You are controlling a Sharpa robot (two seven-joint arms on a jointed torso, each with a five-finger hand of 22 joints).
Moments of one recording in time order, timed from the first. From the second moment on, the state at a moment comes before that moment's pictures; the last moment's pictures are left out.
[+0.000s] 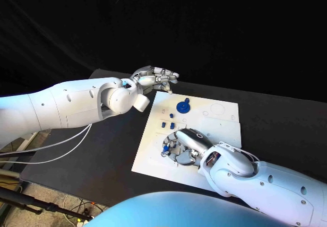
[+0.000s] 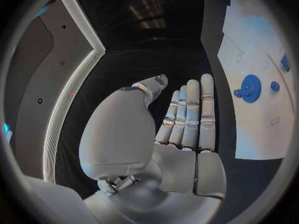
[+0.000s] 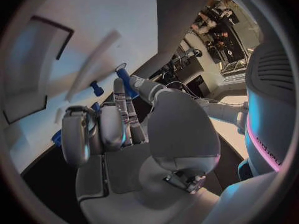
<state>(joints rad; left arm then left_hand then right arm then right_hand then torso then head) 1.16 -0.92 0.00 1.45 -0.07 -0.07 0.27 1.38 -0.24 0.51 0.11 0.14 0.86 0.21 0.21 0.23 0.89 0.14 0.59 0.11 0.95 0.07 1.03 0.40 0.17 0.96 0.16 0.60 0.72 0.98 -0.52 -0.16 1.63 -1.54 -0.42 -0.11 1.26 -0.14 0.61 0.01 0.12 1.02 0.13 0.26 0.42 1.21 0.06 0.21 0.14 1.47 -0.01 1.27 1.08 0.05 1.46 0.09 1.41 1.31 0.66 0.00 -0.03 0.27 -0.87</state>
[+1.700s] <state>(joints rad) 1.16 -0.93 0.00 1.45 -0.07 -0.07 0.27 1.38 -0.24 0.51 0.11 0.14 0.87 0.21 0.21 0.22 0.88 0.14 0.59 0.11 0.95 0.07 1.03 0.40 0.17 0.96 0.16 0.60 0.72 0.98 -0.51 -0.16 1.63 -1.57 -0.39 -0.14 1.26 -0.14 0.61 0.00 0.12 1.01 0.13 0.25 0.43 1.23 0.06 0.22 0.16 1.47 -0.01 1.28 1.08 0.05 1.46 0.09 1.41 1.31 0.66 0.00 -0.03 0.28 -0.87</state>
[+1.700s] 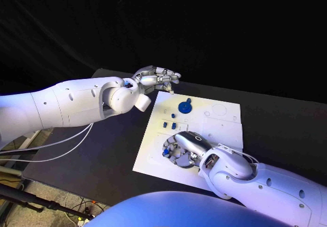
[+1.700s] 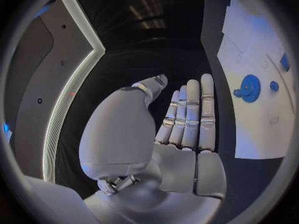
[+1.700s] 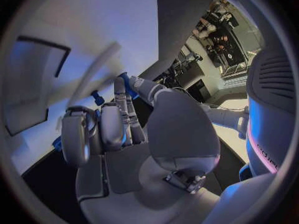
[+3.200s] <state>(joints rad) 1.16 -0.94 0.00 1.45 -0.07 -0.07 0.26 1.38 -0.24 0.51 0.11 0.14 0.87 0.21 0.21 0.23 0.88 0.14 0.59 0.11 0.95 0.07 1.03 0.40 0.17 0.96 0.16 0.60 0.72 1.02 -0.69 -0.15 1.79 -1.51 -0.50 -0.13 1.23 -0.19 0.54 0.01 0.15 0.89 0.15 0.16 0.39 1.23 0.05 0.35 0.34 1.47 -0.03 1.28 1.08 0.05 1.47 0.07 1.41 1.31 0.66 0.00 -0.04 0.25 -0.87</state>
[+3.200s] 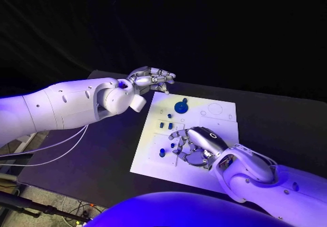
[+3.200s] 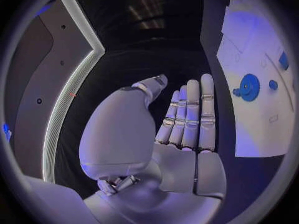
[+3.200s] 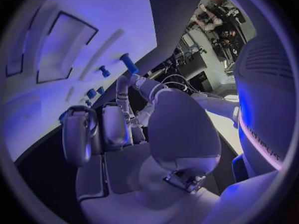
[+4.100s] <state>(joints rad) 1.15 -0.95 -0.02 1.46 -0.07 -0.07 0.27 1.38 -0.24 0.50 0.12 0.14 0.86 0.21 0.21 0.22 0.88 0.14 0.59 0.11 0.95 0.07 1.03 0.40 0.17 0.96 0.16 0.60 0.72 1.09 -1.14 -0.16 1.92 -1.13 -0.40 -0.28 1.14 -0.20 0.34 0.18 0.22 0.90 0.12 0.35 0.59 1.40 0.03 1.30 1.30 1.46 -0.03 1.47 1.31 0.02 1.47 0.08 1.51 1.31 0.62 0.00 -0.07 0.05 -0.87</state>
